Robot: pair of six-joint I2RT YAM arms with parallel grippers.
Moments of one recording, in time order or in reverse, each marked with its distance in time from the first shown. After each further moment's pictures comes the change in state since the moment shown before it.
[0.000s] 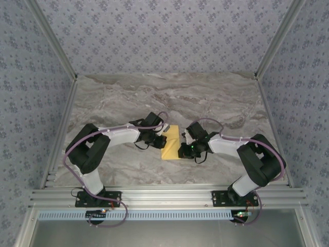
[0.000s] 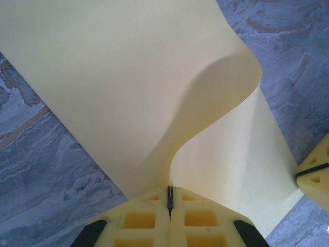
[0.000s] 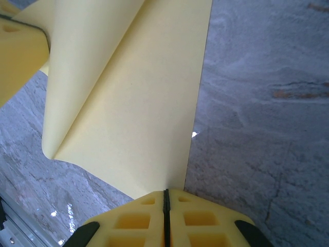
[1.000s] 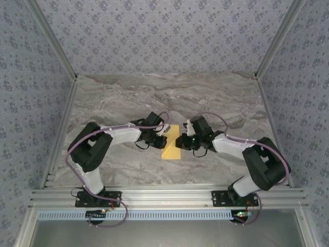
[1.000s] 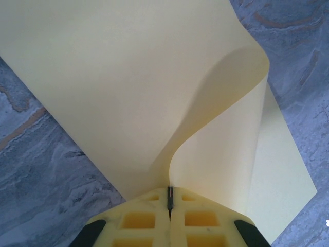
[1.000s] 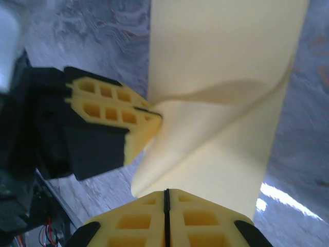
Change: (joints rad) left arm 0.002 0.031 0.013 0.000 0.016 0.018; right arm -0.060 -0.051 0.003 0.216 -0.082 0.111
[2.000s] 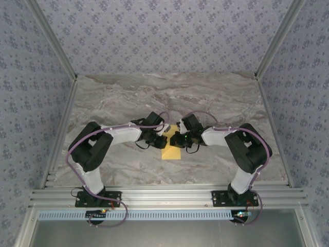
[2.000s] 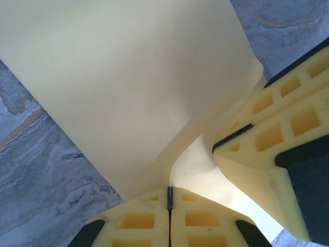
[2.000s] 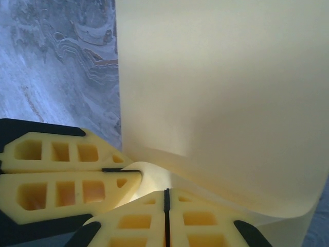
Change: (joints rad) left arm 0.000 0.008 0.013 -0.015 0.004 0.000; right arm 0.029 0.234 0.128 0.018 0.025 -0.002
